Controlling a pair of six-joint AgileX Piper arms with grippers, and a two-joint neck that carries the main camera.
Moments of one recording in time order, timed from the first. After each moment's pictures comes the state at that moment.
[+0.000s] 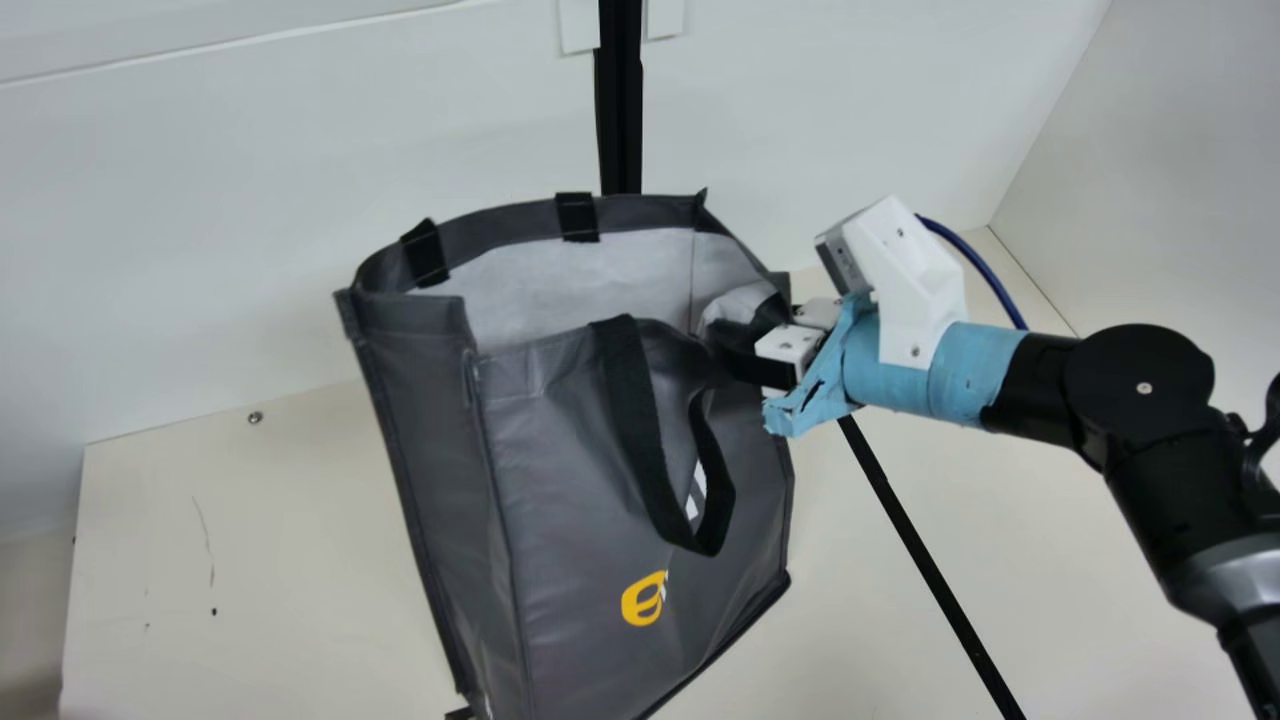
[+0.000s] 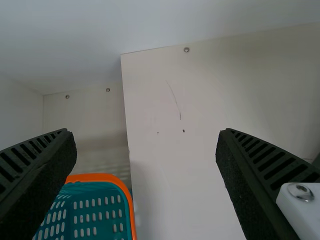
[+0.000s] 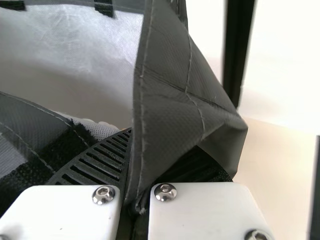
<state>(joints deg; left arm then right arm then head) 3.5 75.2 -90.1 -6.3 70.0 15.3 -16.8 76.5 -68.8 59.6 52.2 -61.5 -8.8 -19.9</state>
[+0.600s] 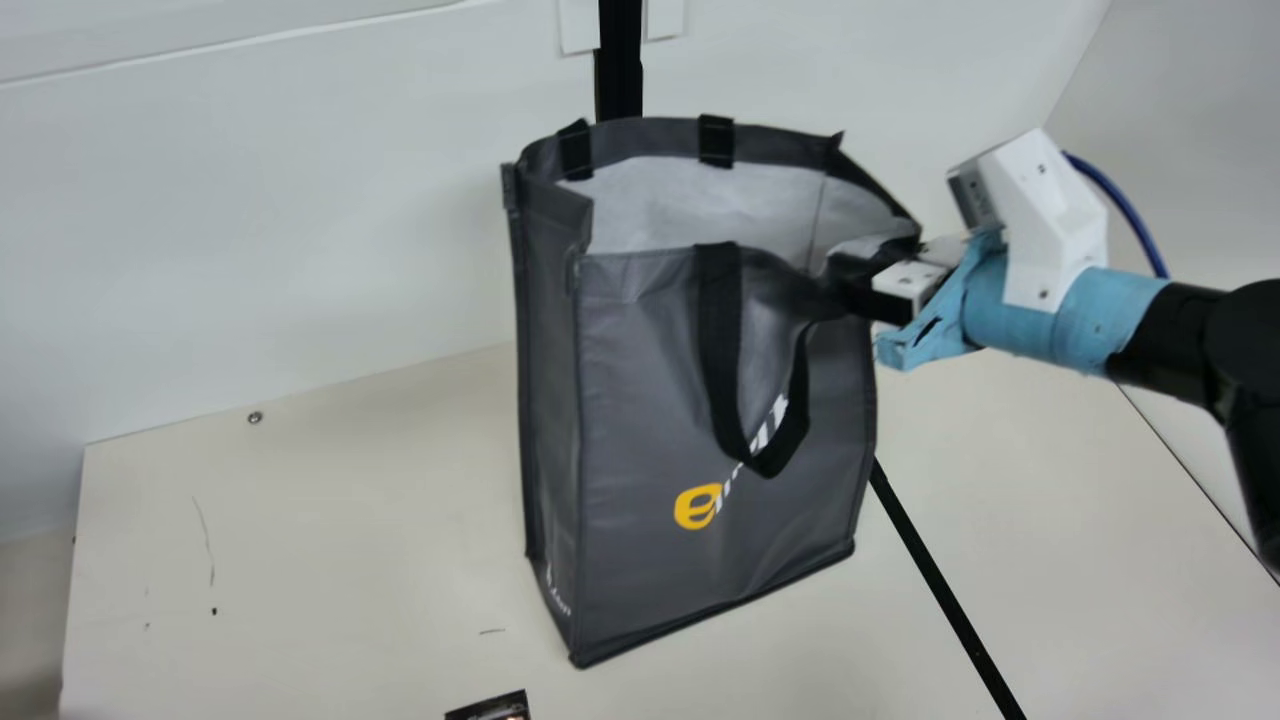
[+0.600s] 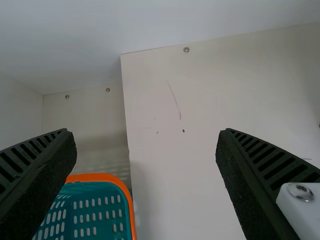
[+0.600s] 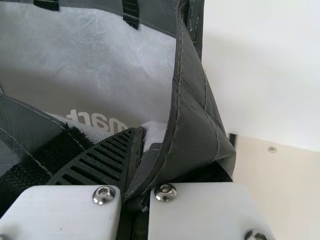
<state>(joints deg) 3.5 75.2 -90.1 -6.3 70.0 15.3 -31.7 78.8 -77.5 57.1 57.4 -63.5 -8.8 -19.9</state>
